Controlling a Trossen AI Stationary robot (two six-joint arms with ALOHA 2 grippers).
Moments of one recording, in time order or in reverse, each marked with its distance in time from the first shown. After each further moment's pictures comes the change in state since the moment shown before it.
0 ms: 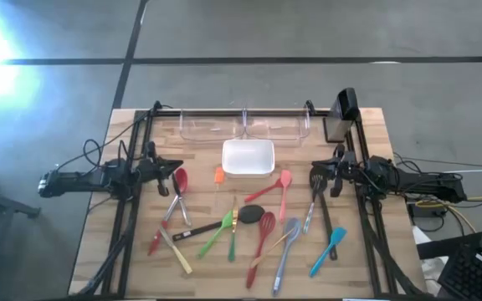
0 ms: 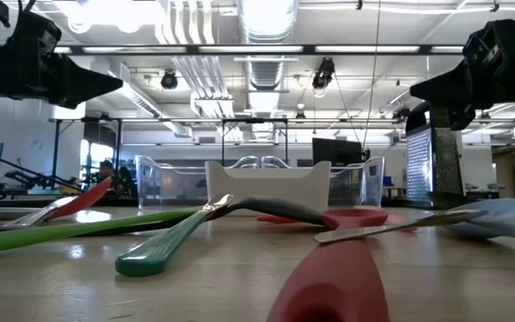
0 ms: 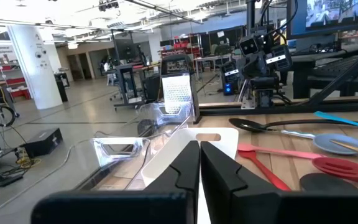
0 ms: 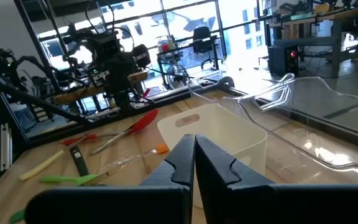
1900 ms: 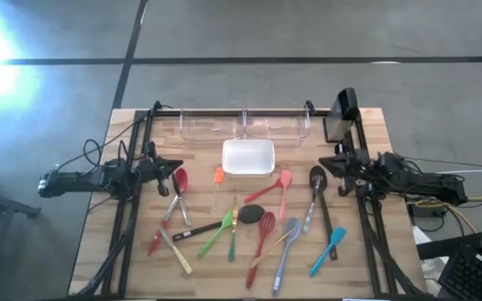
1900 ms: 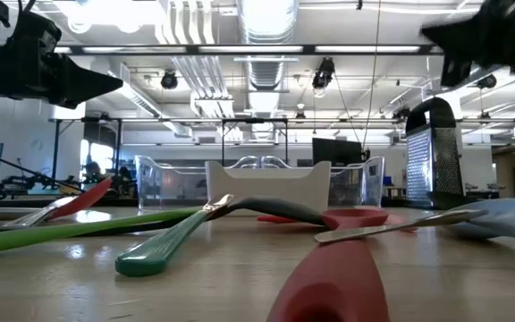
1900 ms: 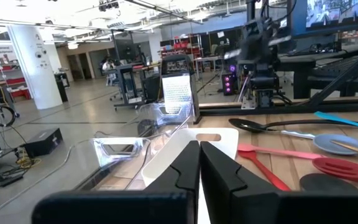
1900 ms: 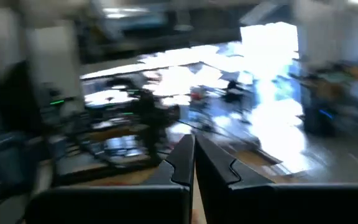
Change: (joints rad) left arm 0.000 0.000 0.000 0.006 0.000 0.000; right arm -0.037 0.023 0.072 0.213 -0.227 -0.120
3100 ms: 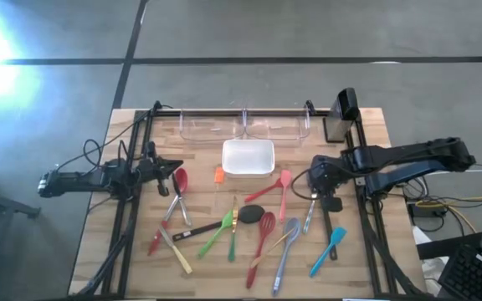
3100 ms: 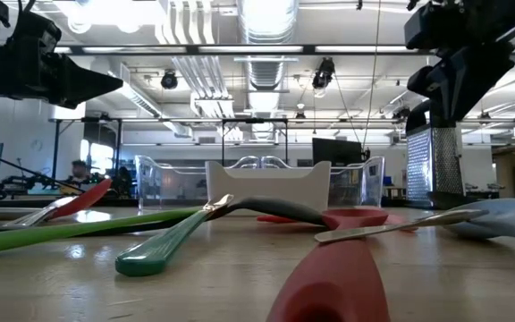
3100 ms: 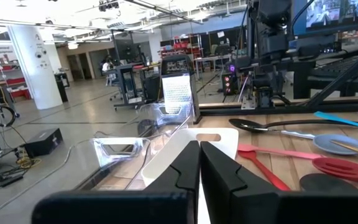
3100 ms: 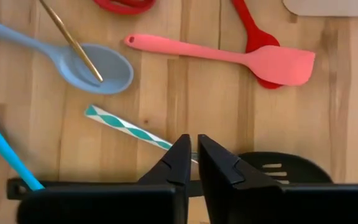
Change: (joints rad) left arm 0.000 0.000 0.000 0.001 0.000 0.000; right arm 0.174 1.020 0.760 -1.188 -0.036 -0.098
